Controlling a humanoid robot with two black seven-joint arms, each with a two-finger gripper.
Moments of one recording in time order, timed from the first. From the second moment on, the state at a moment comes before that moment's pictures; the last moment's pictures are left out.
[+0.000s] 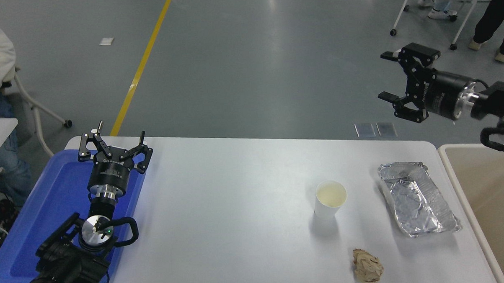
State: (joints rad) left arm -0.50 0.13 -1.12 -0.54 -0.09 -0.62 -0.35; right arm 1.42 -0.82 -0.37 1.09 -0.05 0.34 0.18
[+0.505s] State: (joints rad) left arm -0.50 0.14 -1.12 -0.54 -0.09 -0.62 -0.35; right arm 1.94 -0.77 -0.89 1.29 -0.18 0.38 0.18
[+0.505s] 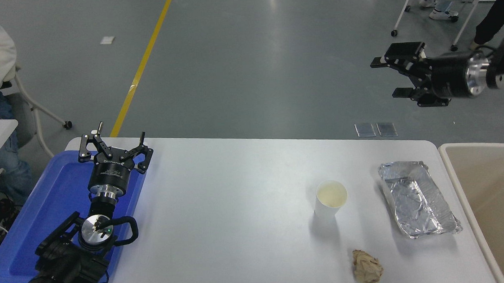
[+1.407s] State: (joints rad) left arm -0.50 0.14 -1.12 -0.54 -0.09 -0.62 -0.35; right arm 2.26 -0.43 -1.27 1.54 -0.36 0.43 0.18
